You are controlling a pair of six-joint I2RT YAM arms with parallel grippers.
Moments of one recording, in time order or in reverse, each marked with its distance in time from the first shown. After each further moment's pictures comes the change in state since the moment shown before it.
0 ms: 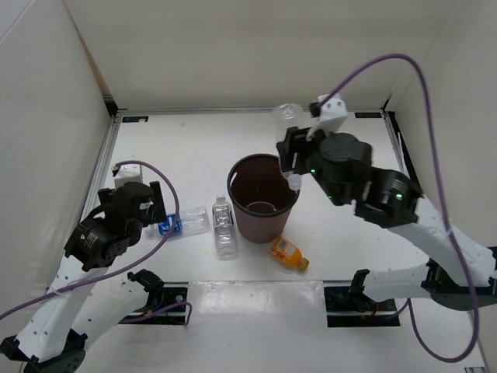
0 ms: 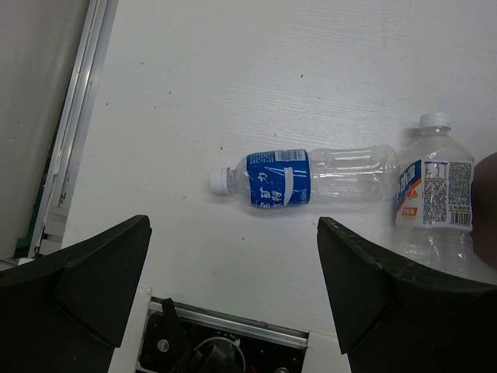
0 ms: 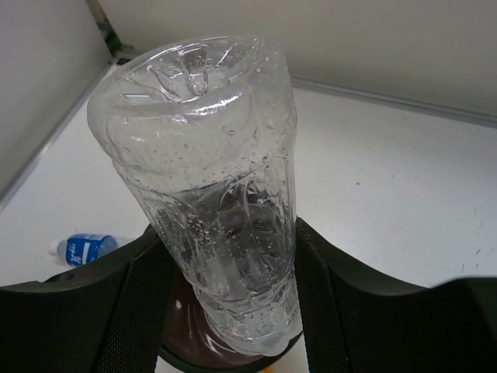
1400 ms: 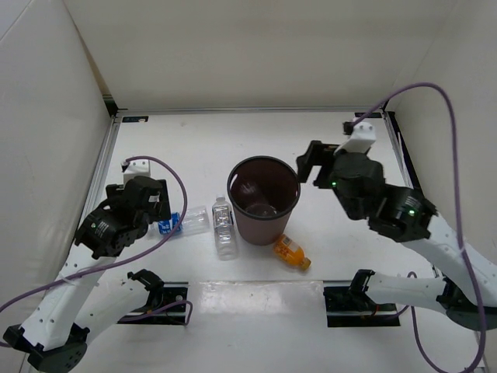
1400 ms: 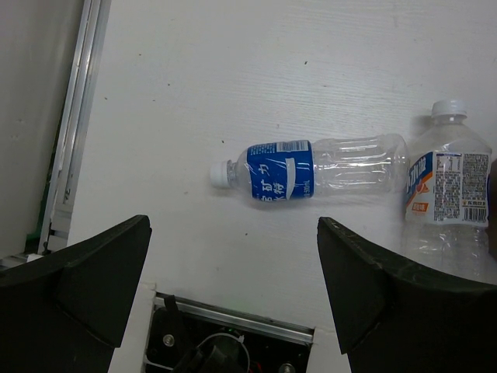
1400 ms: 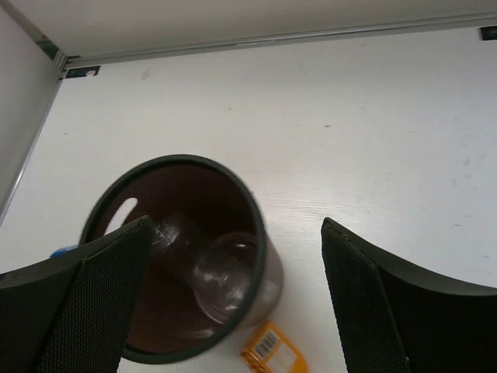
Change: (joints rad) left arm 0.000 0.069 -0.002 0.003 0.008 0.008; right arm -0.088 -0.154 -0.283 -0.022 0.044 0.266
